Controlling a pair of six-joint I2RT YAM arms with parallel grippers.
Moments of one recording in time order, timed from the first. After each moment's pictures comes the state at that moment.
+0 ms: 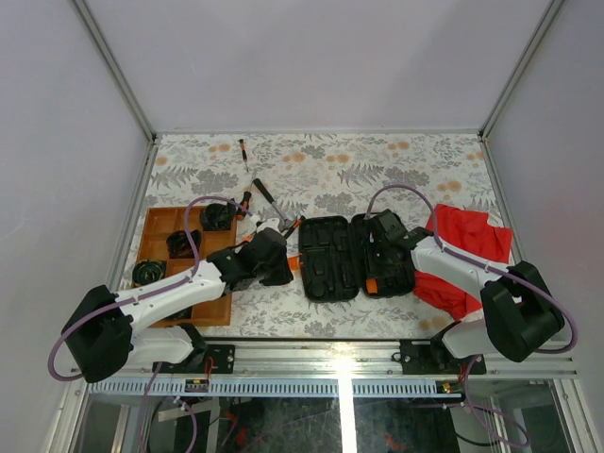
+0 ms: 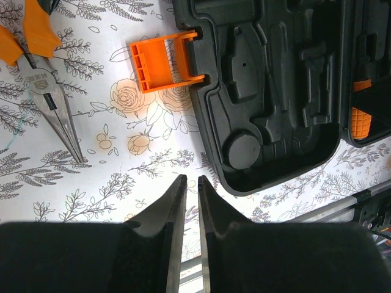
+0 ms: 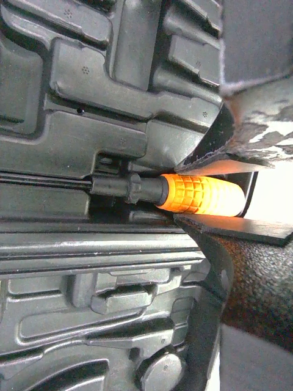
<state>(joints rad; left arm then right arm) -0.83 1.22 0.71 -0.38 -0.08 -0.82 0.58 1.40 0.75 -0.54 -0.04 0.42</state>
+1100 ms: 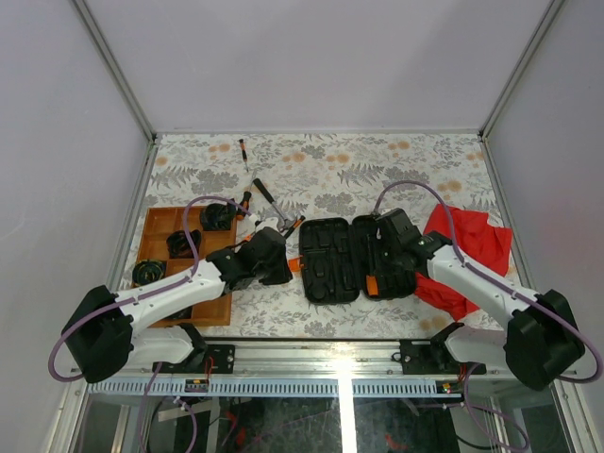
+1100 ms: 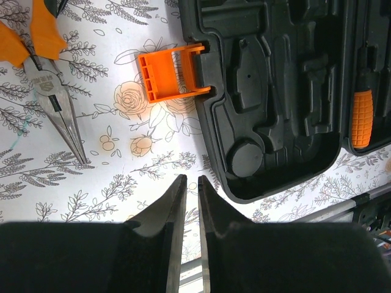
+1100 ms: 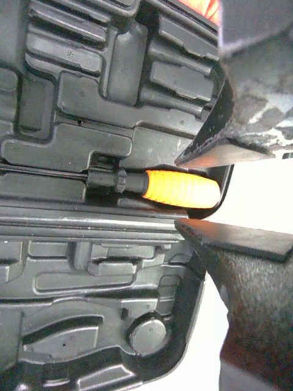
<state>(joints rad) -0.83 1.22 0.70 -0.38 -0.09 -0.83 0.57 1.24 0.75 -0.59 -0.03 0.42</state>
